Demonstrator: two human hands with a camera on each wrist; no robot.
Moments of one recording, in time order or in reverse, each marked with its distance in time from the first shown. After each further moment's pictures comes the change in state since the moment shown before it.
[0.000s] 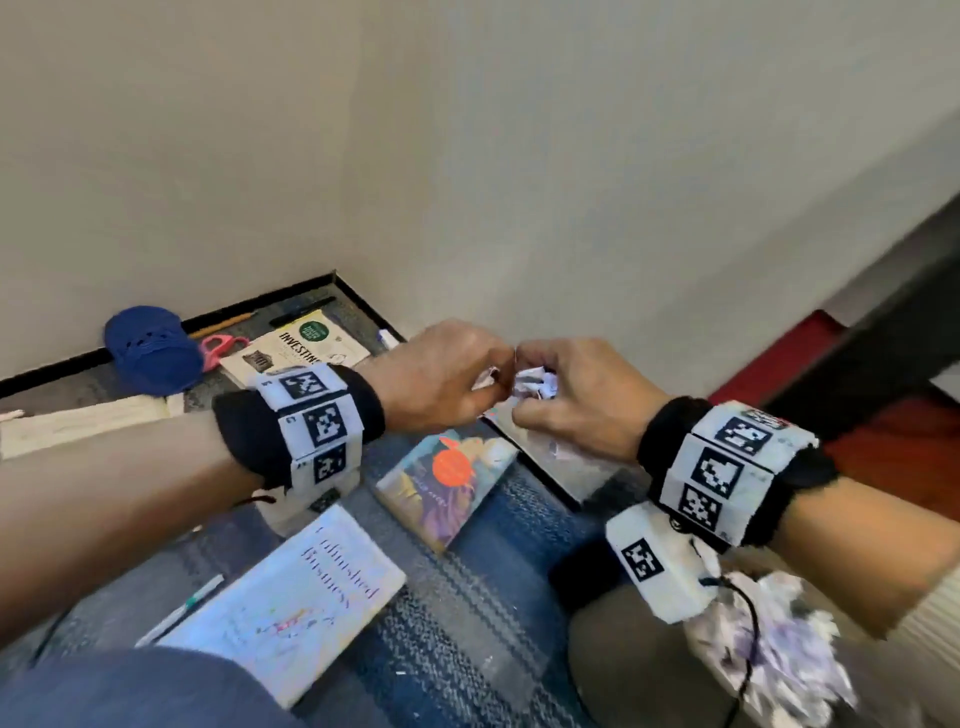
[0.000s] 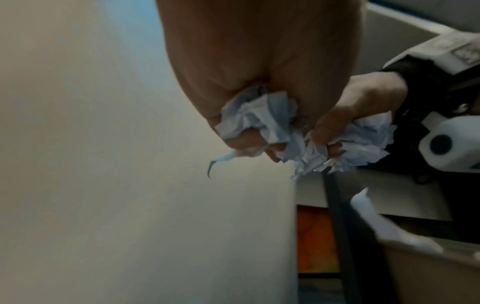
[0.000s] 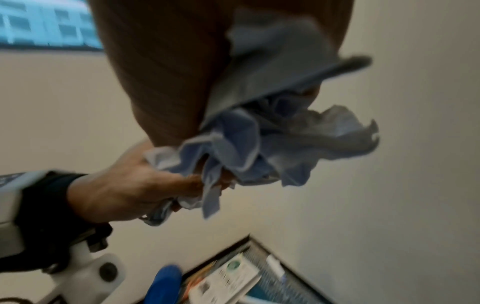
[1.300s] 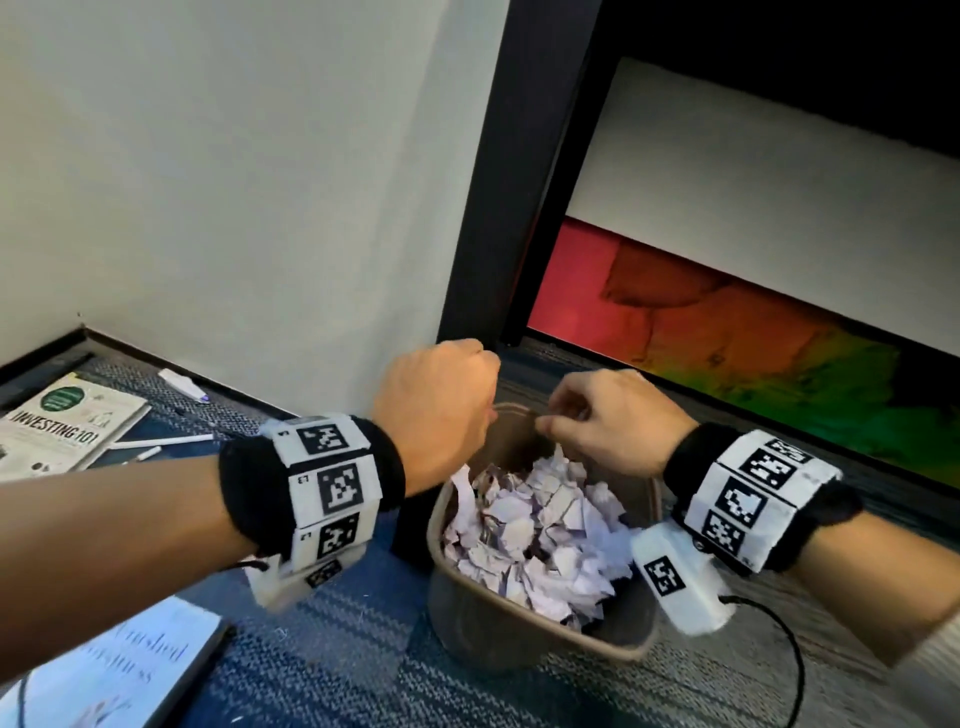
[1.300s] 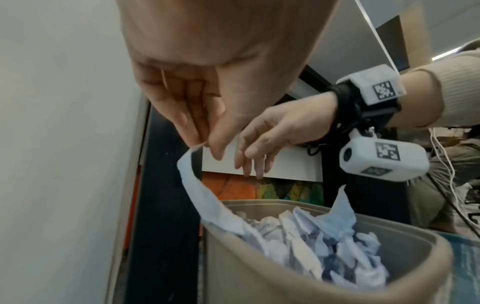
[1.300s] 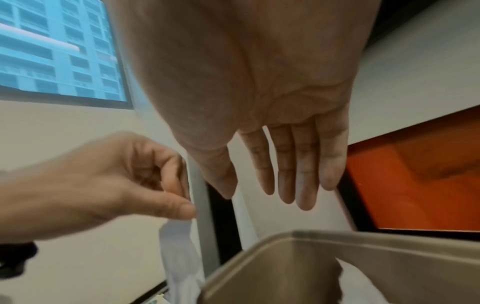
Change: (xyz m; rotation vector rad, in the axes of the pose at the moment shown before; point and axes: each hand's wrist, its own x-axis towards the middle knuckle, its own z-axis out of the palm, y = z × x) left_hand 0.100 0.207 0.103 0.137 -0.044 0.024; right_hand -0.206 0.181 -0.052 -0.186 0.171 0.520
